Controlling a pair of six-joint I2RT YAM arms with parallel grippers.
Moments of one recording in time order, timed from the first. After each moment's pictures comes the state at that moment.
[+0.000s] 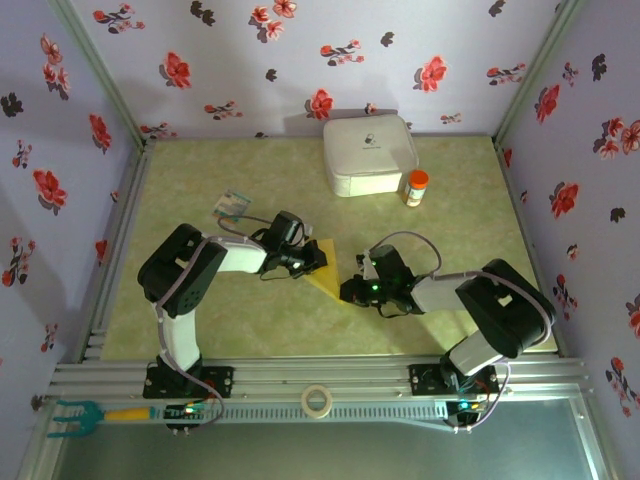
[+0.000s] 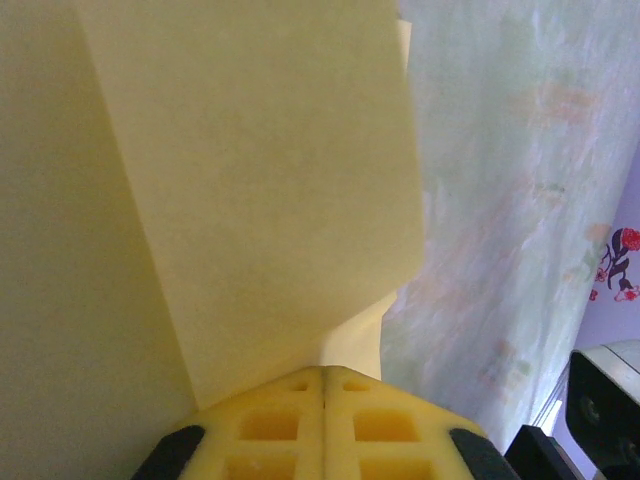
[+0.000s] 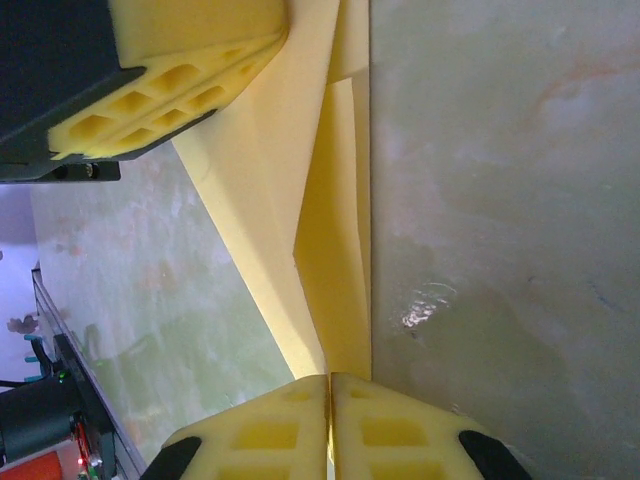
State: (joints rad) left arm -0.67 1.90 0.90 0.14 0.50 -0.97; right arm 0.66 1.53 0.42 0.27 -0.52 0.82
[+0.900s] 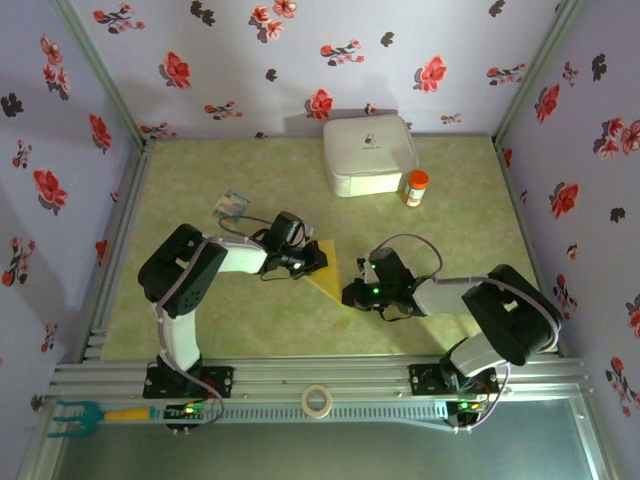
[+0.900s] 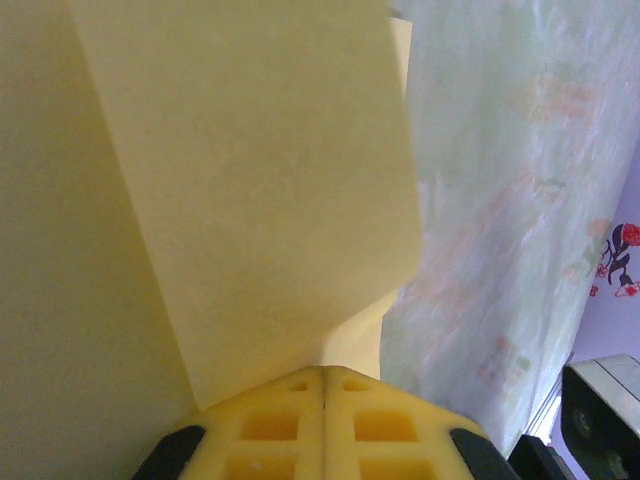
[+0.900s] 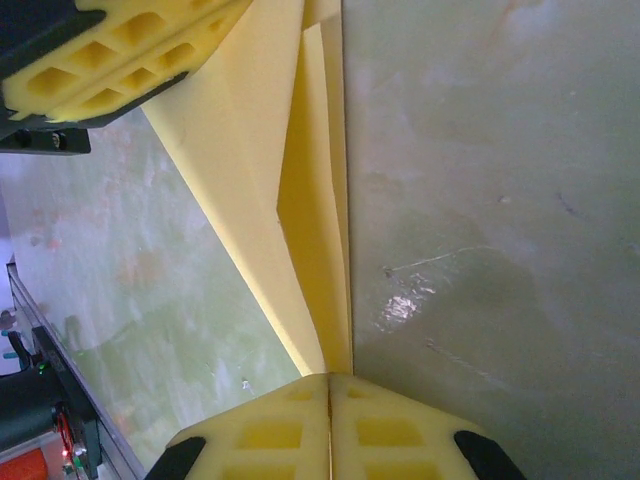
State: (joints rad) left arm -0.68 1.90 0.90 0.14 0.50 -0.97; right arm 0.68 1.49 0.42 0.19 -0.50 0.82
